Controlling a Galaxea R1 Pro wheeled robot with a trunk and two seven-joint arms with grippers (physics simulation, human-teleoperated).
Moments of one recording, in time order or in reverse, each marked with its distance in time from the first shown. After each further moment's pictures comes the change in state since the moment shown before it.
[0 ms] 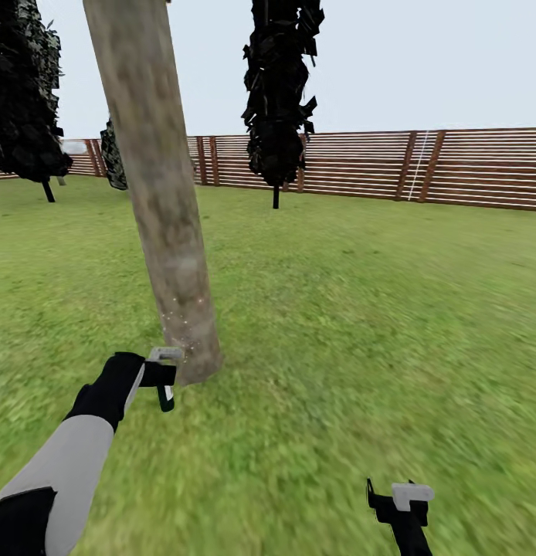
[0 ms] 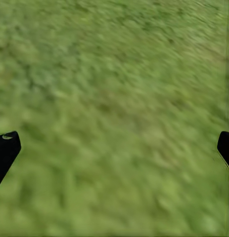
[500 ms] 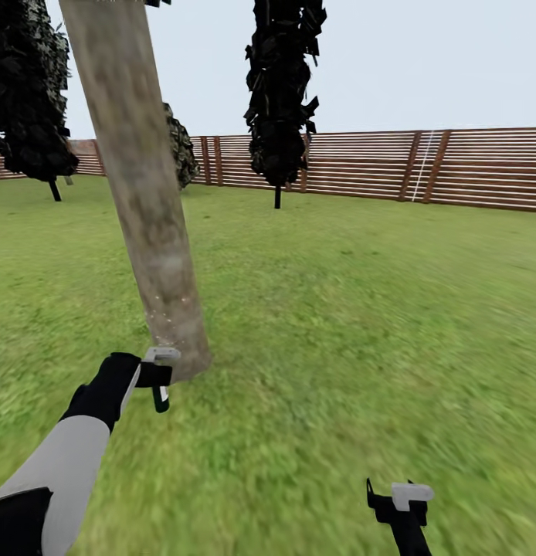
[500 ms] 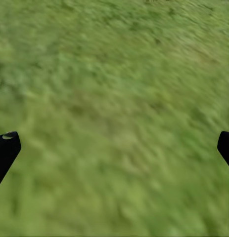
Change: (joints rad) left arm 0.001 0.015 0.008 0.001 -0.006 0.001 0.008; right arm 0.000 0.003 0.000 0.000 -0.001 0.000 0.000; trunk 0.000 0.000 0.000
